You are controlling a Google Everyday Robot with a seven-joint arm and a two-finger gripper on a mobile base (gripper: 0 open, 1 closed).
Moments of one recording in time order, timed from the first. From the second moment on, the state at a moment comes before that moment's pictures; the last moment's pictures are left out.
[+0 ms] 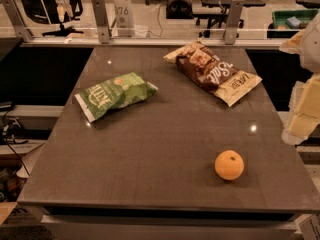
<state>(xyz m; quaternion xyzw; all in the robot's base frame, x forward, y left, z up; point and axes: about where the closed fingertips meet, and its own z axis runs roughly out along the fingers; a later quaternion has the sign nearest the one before) 0.438 -0.217 0.976 -0.60 0.78 -0.03 0.16</state>
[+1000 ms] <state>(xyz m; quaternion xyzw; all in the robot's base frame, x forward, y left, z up) 0.486 -0.229 0.965 -0.55 0.81 -0.05 0.20</state>
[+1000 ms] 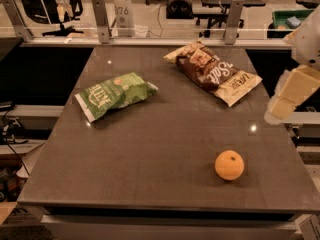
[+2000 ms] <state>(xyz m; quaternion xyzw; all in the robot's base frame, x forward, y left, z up) 0.584 -0.248 0.935 -0.47 0.84 -0.05 0.27</state>
